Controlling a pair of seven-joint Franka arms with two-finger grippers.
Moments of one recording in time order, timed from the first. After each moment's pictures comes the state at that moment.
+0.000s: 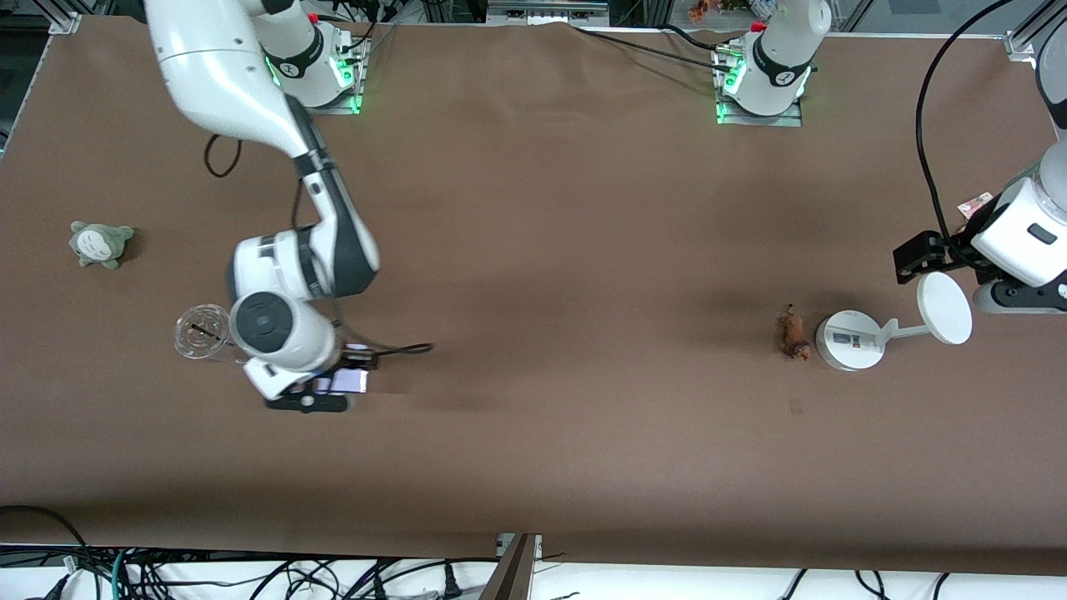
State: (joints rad) left arm 0.21 0.23 -0.32 -1.38 0.15 1.57 -0.09; right arm 0.38 0.75 -0.19 -1.42 0.05 2.06 0.24
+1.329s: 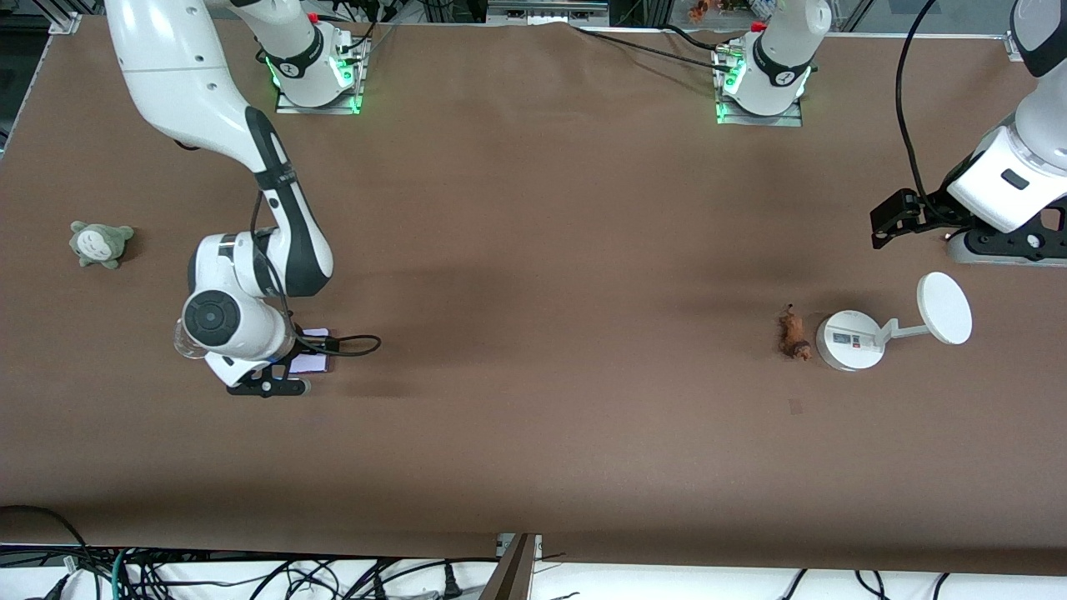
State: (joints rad) left arm 0.11 0.07 -0.19 -1.58 0.06 1.67 -0.04; right arm 0.33 0.66 -0.19 -1.63 0.04 2.21 0.13
